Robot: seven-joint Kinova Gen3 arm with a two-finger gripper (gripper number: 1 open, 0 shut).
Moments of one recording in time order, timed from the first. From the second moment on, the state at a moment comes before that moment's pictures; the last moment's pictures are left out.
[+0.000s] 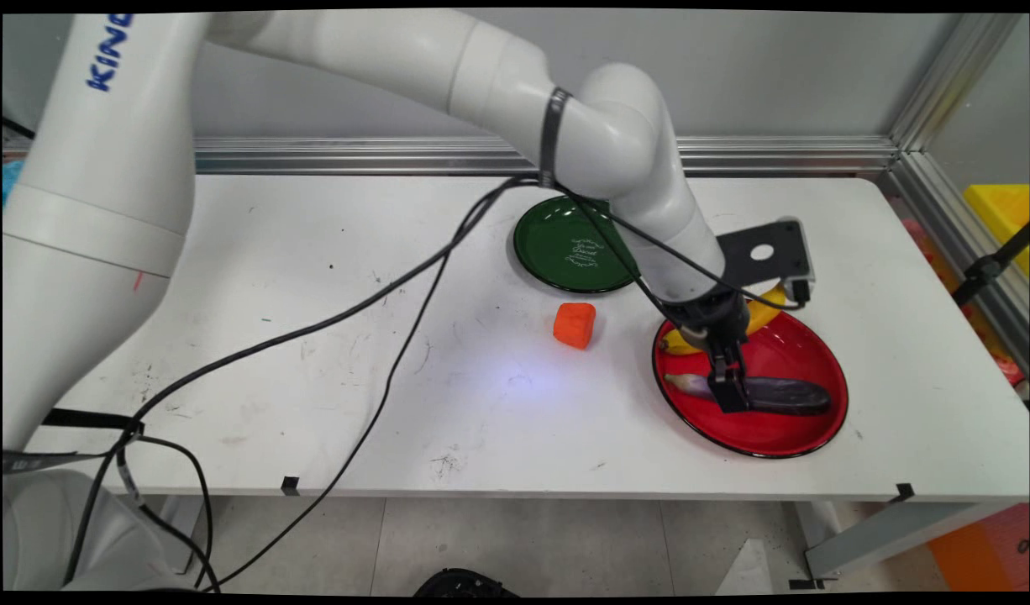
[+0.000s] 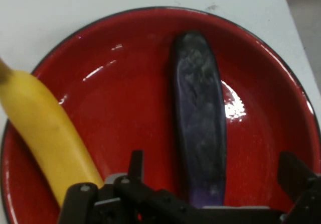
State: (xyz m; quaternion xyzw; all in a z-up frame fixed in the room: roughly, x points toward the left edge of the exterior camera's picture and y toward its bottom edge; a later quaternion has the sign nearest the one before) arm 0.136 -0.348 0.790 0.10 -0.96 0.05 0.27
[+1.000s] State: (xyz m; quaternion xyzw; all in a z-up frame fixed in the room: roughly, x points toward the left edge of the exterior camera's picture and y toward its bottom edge) arm 0.112 -0.359 0.767 0.07 -0.96 0.05 0.26
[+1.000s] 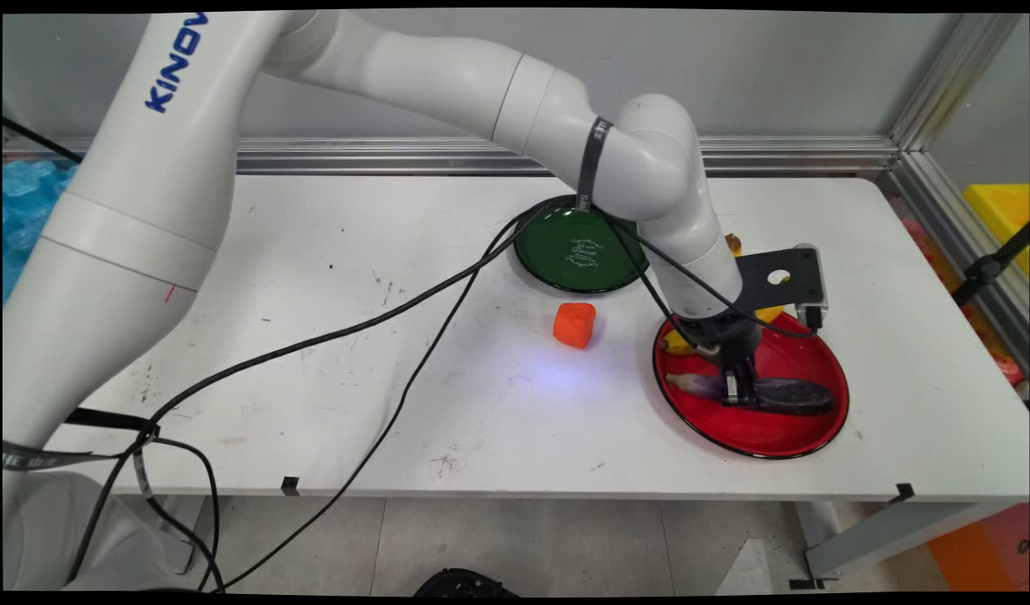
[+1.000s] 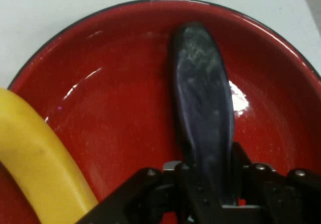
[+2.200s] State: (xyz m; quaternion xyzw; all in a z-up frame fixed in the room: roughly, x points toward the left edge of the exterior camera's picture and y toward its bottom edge) arm 0.209 -0.311 0.881 0.08 -0.96 0.07 0.26
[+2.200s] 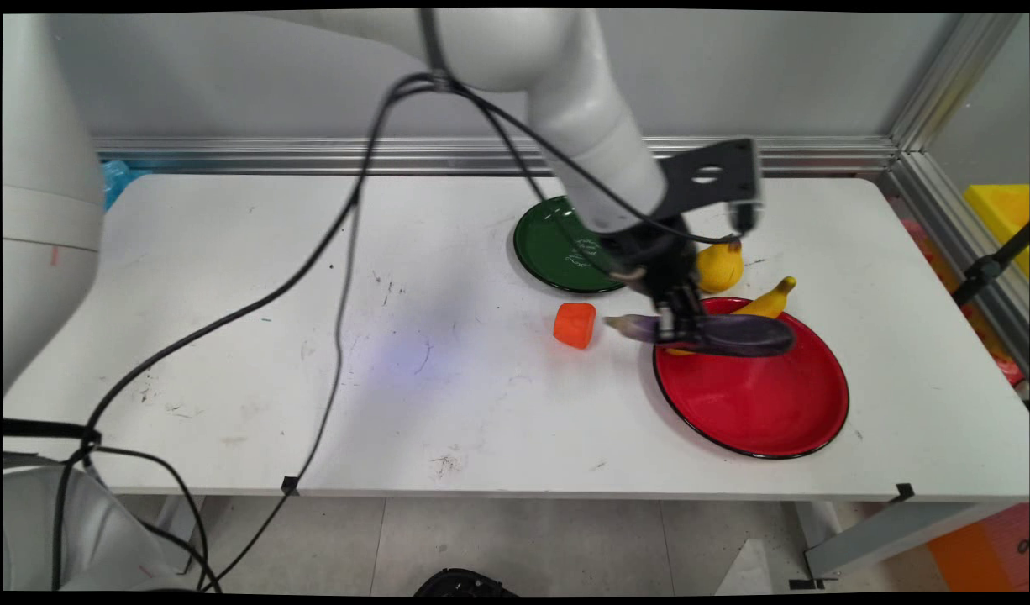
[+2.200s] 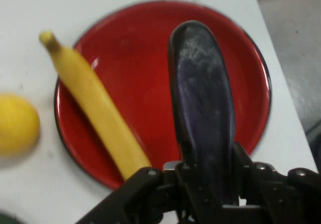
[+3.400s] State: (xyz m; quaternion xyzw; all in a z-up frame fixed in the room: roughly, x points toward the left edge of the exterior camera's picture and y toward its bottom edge) arm 0.302 -0.268 0.817 0.13 -0.97 0.03 0.21
